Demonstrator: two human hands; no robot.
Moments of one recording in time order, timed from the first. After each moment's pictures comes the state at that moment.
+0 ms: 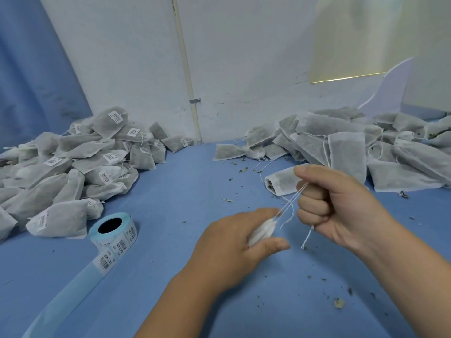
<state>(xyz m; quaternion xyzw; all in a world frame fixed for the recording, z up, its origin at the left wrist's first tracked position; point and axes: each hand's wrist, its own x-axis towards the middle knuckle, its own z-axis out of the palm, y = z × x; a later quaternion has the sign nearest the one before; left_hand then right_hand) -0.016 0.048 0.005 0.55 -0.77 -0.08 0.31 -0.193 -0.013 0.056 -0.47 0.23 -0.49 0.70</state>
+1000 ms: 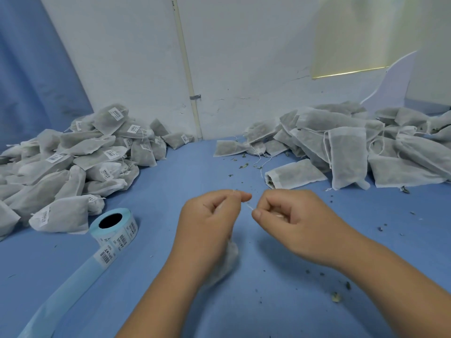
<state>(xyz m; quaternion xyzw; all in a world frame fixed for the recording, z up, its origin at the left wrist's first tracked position) -0.016 0.061 0.033 0.55 -0.55 -0.23 0.58 -0.174 0.011 0.036 -0.83 0.29 -0.37 0.28</state>
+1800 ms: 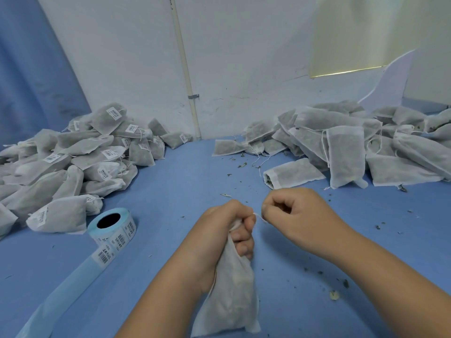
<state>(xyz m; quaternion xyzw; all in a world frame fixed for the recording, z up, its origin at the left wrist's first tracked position) -0.023 0.063 0.036 0.48 -0.41 -0.60 0.49 -0.174 -0.004 0.023 -0.80 0.37 -0.37 0.30</state>
